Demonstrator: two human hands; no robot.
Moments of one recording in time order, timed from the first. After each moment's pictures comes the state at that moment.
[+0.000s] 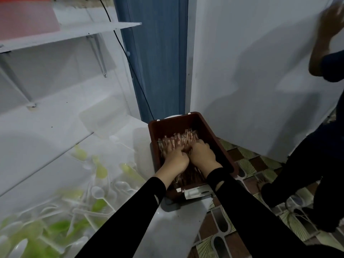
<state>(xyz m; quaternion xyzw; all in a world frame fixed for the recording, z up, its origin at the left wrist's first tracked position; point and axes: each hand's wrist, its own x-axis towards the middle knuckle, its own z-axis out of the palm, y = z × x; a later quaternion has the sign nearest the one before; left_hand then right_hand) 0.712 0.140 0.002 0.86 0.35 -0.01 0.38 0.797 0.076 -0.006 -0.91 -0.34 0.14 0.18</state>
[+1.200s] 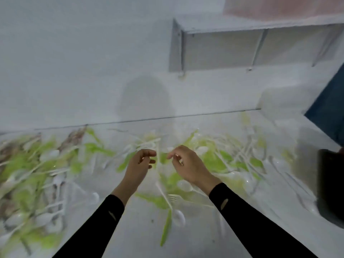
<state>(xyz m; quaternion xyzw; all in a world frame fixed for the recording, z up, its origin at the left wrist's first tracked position) 0.128 0.148 -0.031 0.47 0.62 0.47 0.42 0.312 0.159 -0.017 -0.49 -0.76 0.29 0.31</state>
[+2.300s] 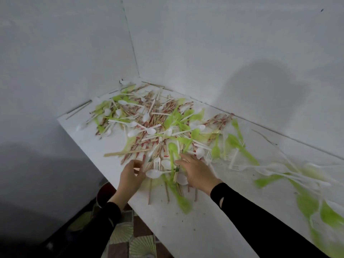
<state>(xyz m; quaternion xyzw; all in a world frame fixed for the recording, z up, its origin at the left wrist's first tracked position) -0.224 -0.090 -0.078 0.21 0.89 0.39 0.12 -0.076 0.109 -0.064 -0.13 -0.98 0.18 -0.01</state>
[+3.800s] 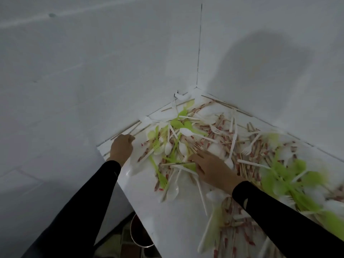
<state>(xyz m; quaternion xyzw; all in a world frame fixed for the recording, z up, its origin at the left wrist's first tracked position) -0.726 -0.123 -0.060 0.18 0.96 0.23 0.04 -0.484 0.104 -0.068 -0.01 -0.98 0.18 0.08</state>
